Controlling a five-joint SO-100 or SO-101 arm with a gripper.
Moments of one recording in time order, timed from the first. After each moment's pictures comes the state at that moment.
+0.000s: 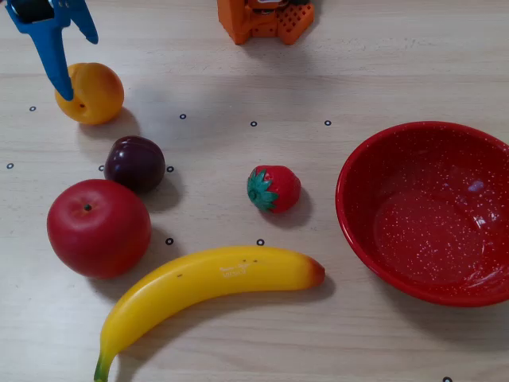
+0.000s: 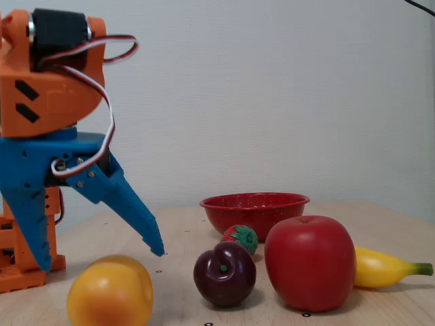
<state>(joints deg) -59.8 64.6 66.2 102.4 69.0</state>
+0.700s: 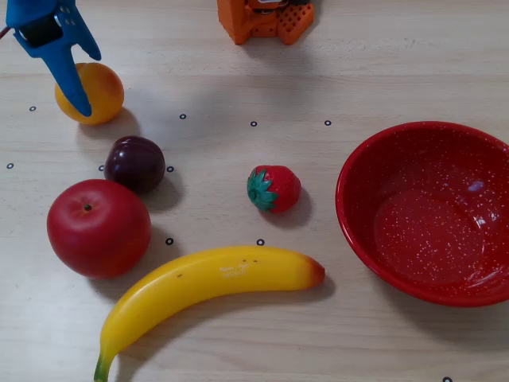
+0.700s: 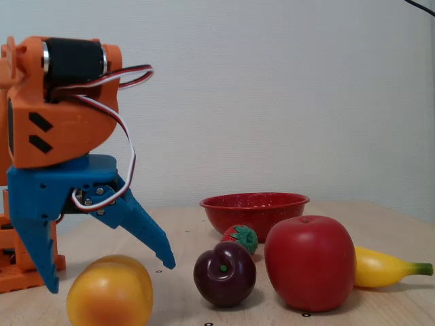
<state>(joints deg) -58.5 57.1 62.8 102.4 78.7</state>
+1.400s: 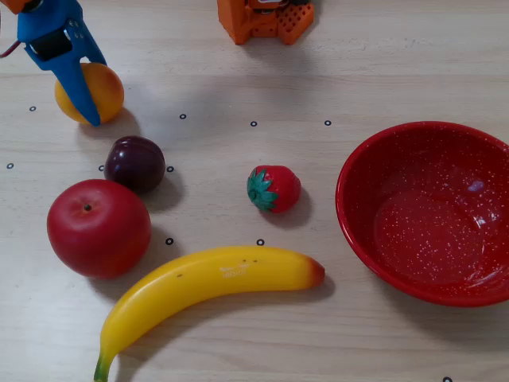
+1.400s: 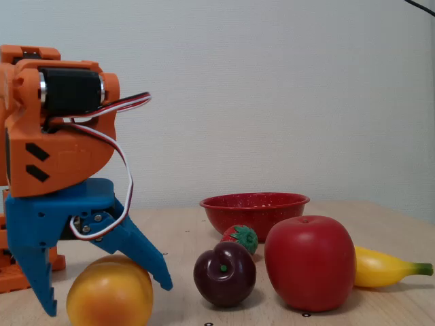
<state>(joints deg) -59.1 56.2 69.0 94.8 80.1</state>
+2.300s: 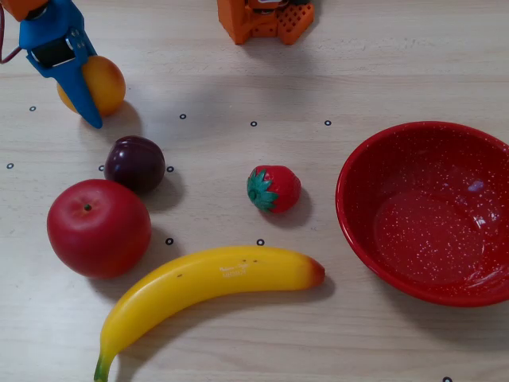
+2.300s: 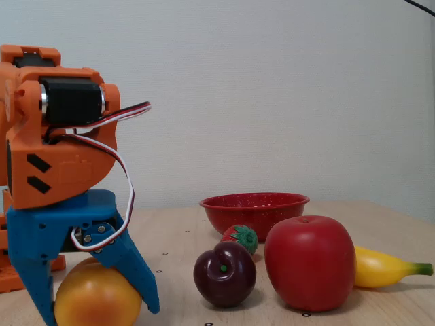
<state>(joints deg) -59.2 56.2 72.2 89.9 79.7</state>
